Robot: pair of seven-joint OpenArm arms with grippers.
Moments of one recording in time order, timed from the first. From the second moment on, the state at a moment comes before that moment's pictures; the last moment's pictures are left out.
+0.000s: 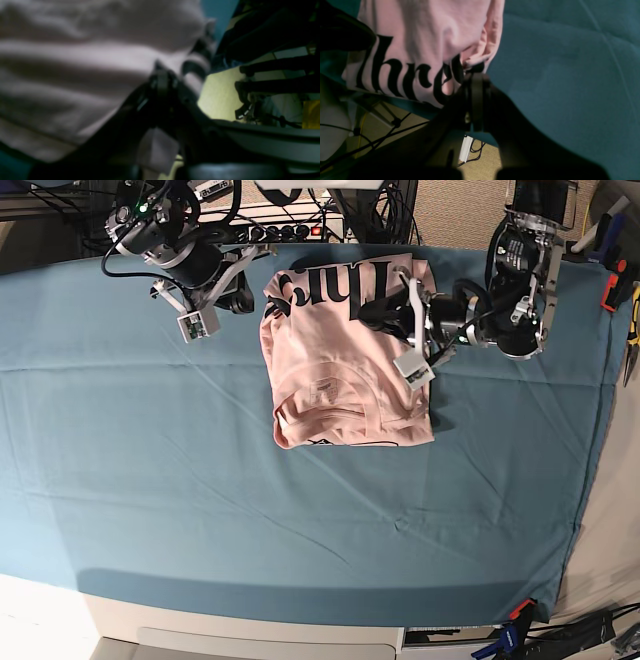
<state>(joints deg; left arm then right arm) 6.4 -15.9 8.0 100.3 -60.3 -39.4 71.7 -29.7 -1.3 13.8 129.8 22.1 28.0 -67.3</state>
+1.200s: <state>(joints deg) 10.1 -16.6 6.1 100.9 -56.9 -39.4 72.6 -29.6 2.9 13.7 122.2 4.0 19.1 -65.7</state>
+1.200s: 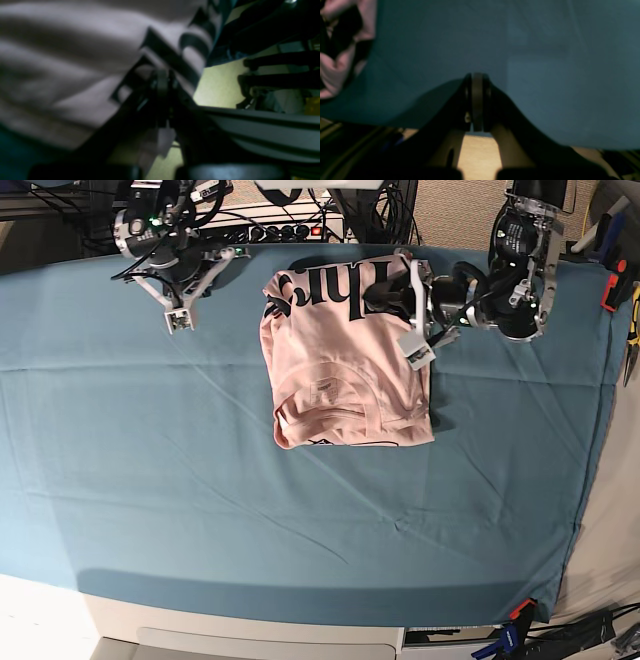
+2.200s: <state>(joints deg) 45.5 -19.6 -32.3 102.2 -65.7 -40.8 75.2 -47.3 14.7 13.5 117.0 -0.2 19.0 -61.1</state>
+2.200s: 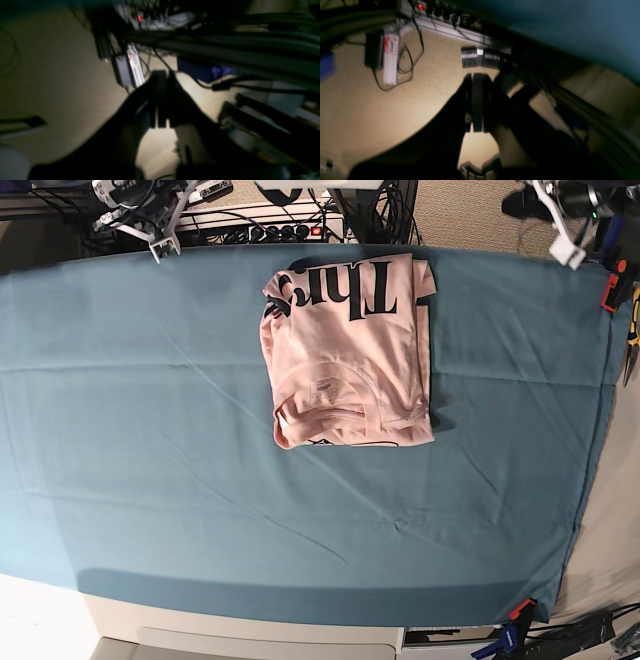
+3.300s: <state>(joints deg) 29.4 -15.3 0.5 56.2 -13.0 -28.3 28.0 -13.5 17.5 13.5 39.3 3.9 20.3 -30.1</state>
